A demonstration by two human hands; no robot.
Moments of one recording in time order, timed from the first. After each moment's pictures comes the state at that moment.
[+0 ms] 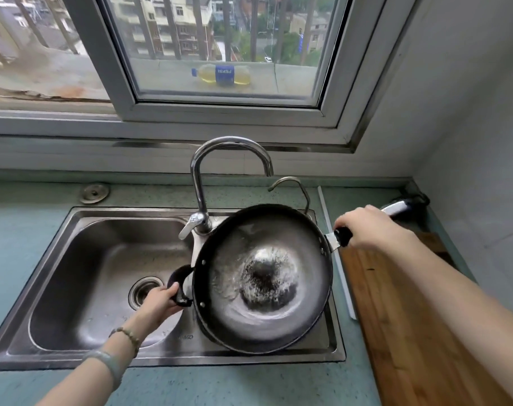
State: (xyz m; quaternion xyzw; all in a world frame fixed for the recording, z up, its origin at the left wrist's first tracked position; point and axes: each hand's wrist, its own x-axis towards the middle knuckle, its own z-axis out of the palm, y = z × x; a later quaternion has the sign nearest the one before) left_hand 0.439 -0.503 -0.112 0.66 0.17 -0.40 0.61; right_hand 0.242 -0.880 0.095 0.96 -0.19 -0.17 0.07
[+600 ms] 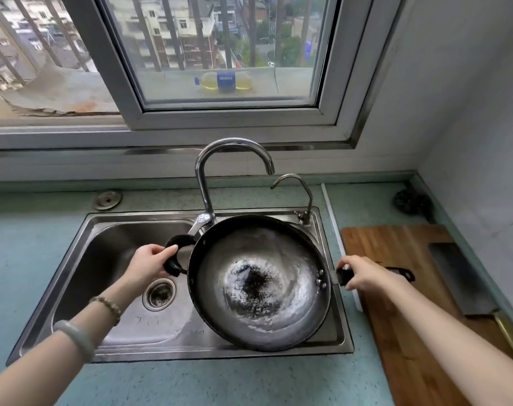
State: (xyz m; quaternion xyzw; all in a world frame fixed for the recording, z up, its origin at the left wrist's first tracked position) left_hand 0.475 -0.507 -0.009 0.82 -0.04 -0.25 0.51; right_hand 0.181 -0.871 -0.016 0.89 -0.31 -0.25 -0.24
